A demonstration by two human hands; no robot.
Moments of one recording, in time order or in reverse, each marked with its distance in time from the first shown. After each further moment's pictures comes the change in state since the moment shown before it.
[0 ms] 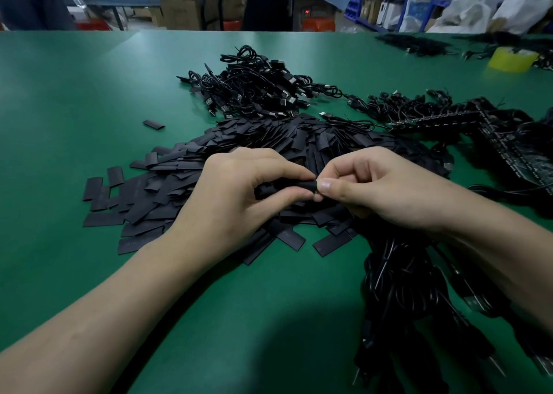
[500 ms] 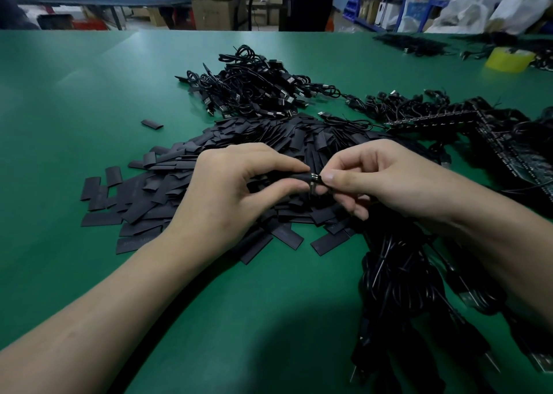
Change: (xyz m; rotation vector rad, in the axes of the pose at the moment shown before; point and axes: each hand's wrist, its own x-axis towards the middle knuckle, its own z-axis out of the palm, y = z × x) left_hand 0.002 0.005 -0.001 -0.018 0.052 -0.098; right_hand 0.000 0.005 -0.009 0.171 -0.017 0.024
